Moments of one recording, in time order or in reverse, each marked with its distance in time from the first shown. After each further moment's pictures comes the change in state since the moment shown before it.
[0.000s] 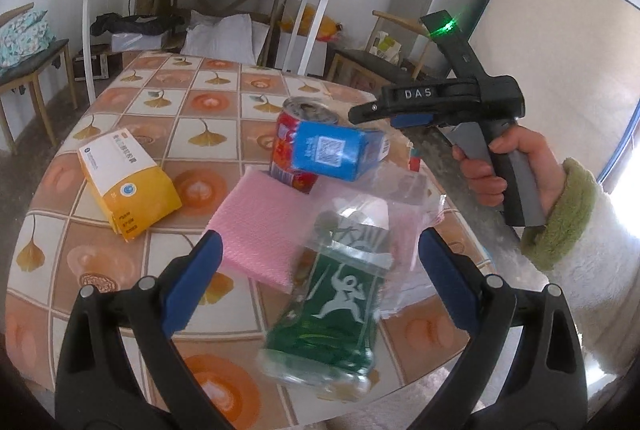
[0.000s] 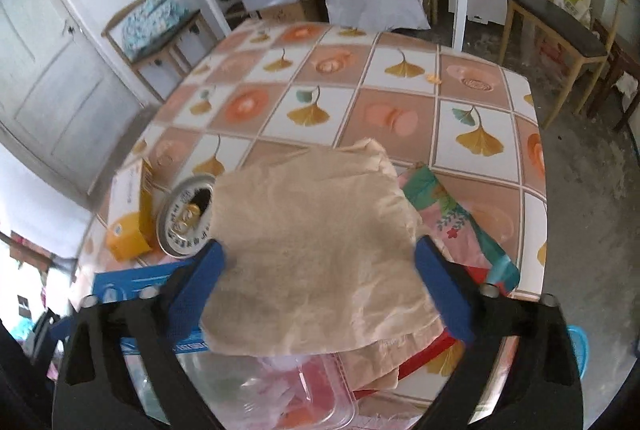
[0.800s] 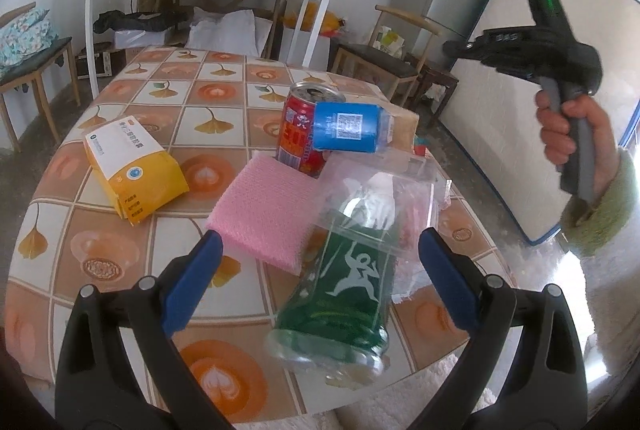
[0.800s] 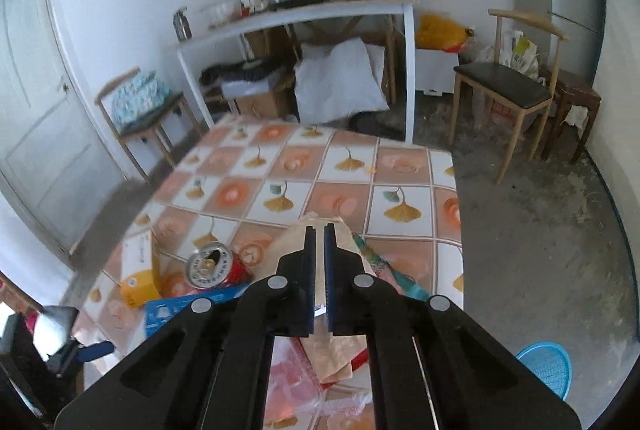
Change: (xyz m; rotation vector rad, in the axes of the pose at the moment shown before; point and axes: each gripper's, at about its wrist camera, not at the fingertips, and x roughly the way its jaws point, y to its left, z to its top) left arm -0.004 -0.001 -0.014 0.008 0.012 0.015; right arm -0.130 -0.019 -0.018 0.070 -0.337 -0.051
